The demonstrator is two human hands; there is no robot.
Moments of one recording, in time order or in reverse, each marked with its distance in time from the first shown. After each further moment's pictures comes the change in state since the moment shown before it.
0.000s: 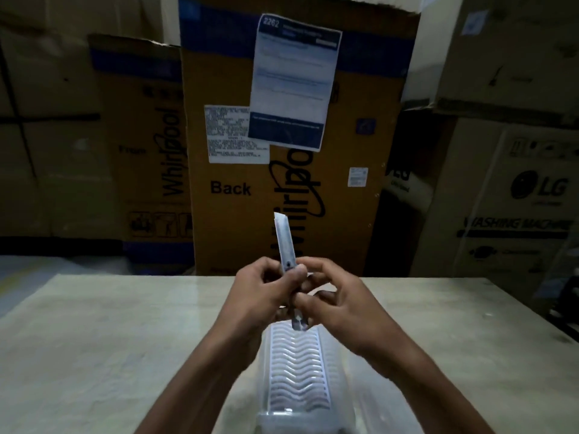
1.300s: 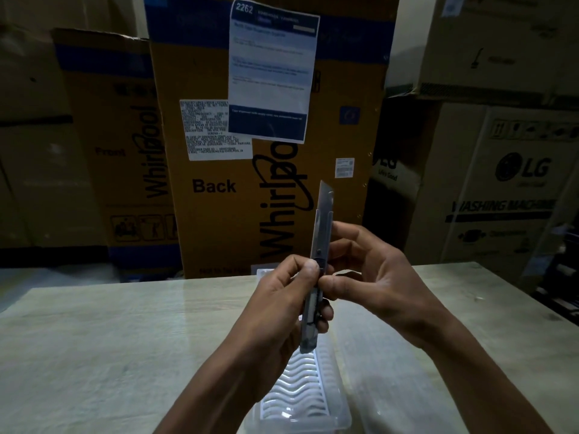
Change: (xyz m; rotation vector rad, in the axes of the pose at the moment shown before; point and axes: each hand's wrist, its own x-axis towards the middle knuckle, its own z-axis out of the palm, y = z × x) left_hand -0.013 0.001 0.030 -0.185 -0.310 -0.055; right_hand 0.000 0.006 -0.053 -0.040 0.063 -0.211
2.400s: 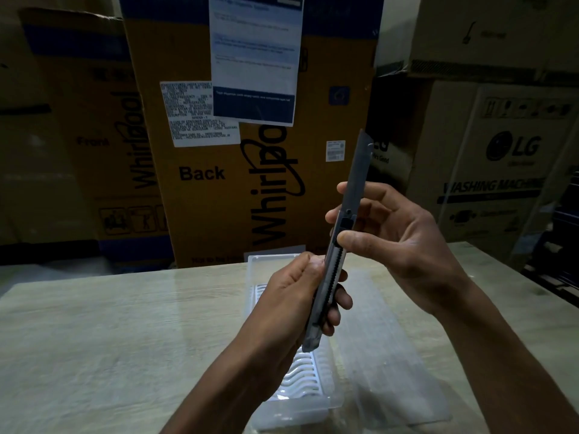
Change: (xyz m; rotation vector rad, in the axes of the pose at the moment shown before) left_hand -0.002 -0.017 0.012 0.128 -0.072 -0.008; right_hand -0.006 -0.013 -0.023 0.195 0.150 -0.064
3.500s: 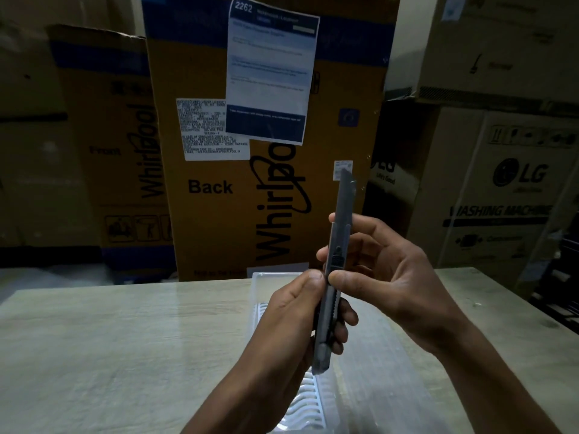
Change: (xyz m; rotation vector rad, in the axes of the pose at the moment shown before) left_hand 0.002 0.004 0.000 -0.093 0.045 0.032; right_hand -0.001 0.003 0.014 -0.140 -0.071 0.008
